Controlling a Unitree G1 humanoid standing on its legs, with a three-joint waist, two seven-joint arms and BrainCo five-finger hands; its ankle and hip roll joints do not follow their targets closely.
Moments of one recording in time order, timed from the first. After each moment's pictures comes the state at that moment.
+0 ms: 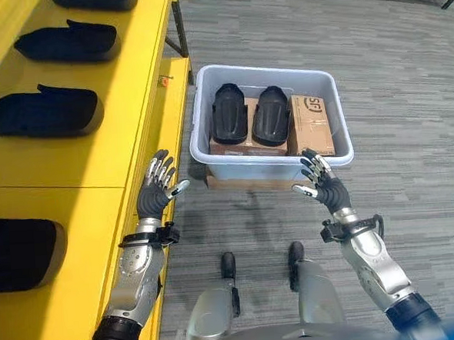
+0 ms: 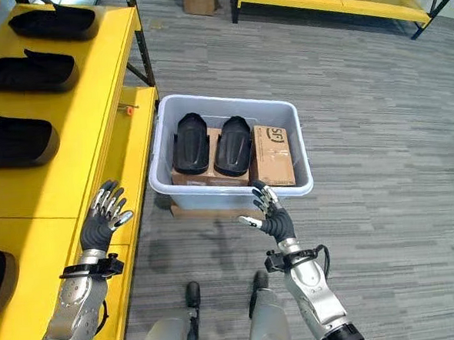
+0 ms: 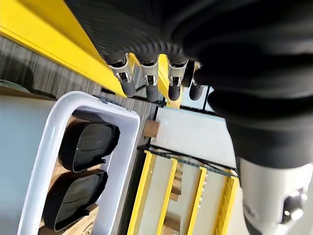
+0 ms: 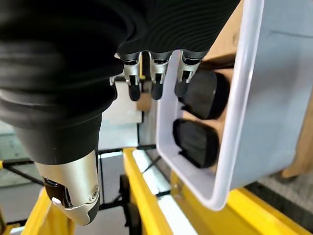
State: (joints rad) left arm 0.06 0.43 -0.12 0.08 -0.57 -0.34 0.09; right arm 0.00 -0.33 0.32 0.07 0.42 -0.26 -0.07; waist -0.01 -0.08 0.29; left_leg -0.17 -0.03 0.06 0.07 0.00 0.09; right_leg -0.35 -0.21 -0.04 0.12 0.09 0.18
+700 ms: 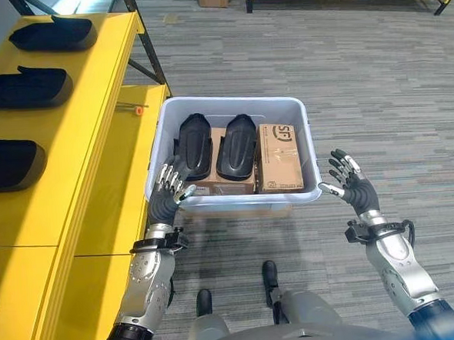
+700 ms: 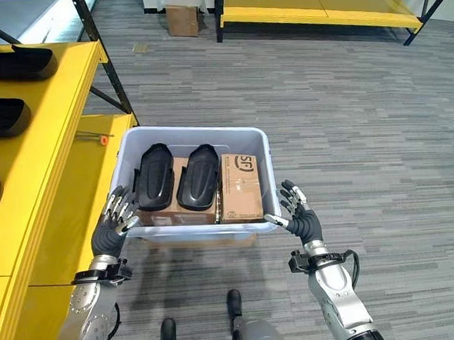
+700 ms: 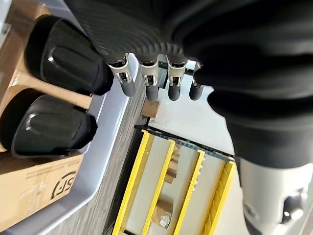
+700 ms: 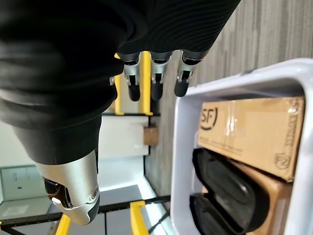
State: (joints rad) left arm 0.12 0.36 -0.16 0.03 -0.62 -0.32 0.02; right arm 0.09 -0.41 0.22 0.07 0.46 -0.26 -0.07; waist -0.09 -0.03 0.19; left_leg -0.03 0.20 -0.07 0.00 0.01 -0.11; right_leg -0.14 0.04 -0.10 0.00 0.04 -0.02
